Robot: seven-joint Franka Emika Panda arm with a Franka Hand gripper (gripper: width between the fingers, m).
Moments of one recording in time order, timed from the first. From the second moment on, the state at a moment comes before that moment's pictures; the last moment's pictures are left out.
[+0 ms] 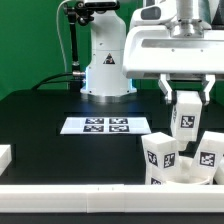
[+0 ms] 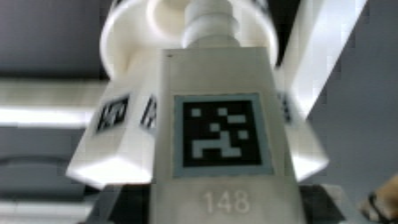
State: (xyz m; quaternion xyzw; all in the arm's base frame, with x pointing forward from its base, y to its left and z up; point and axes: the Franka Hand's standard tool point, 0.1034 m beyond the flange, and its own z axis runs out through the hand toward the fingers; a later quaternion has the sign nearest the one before) arm 0.586 0.081 0.122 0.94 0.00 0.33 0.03
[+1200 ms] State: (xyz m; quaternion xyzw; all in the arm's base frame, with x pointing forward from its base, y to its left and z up) arm 0.579 0.085 0.094 0.95 0.01 0.30 0.04
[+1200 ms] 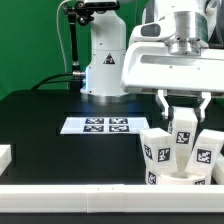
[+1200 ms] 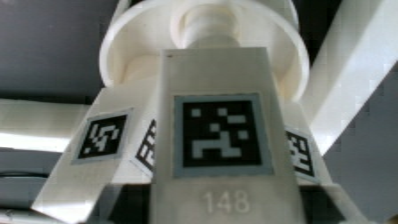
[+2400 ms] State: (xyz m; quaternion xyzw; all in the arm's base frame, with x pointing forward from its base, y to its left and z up) arm 0.574 0.088 0.105 0.96 0.01 0.29 0.03
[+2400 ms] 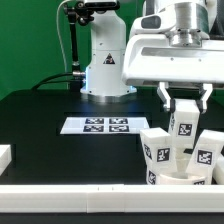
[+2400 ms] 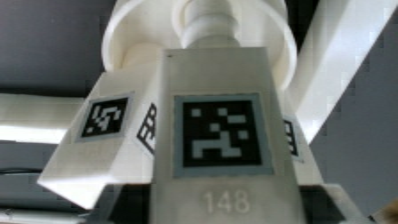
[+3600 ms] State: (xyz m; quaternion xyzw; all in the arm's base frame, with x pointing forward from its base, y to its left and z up) arm 0.570 0.089 0.093 0.95 0.01 0.31 0.04
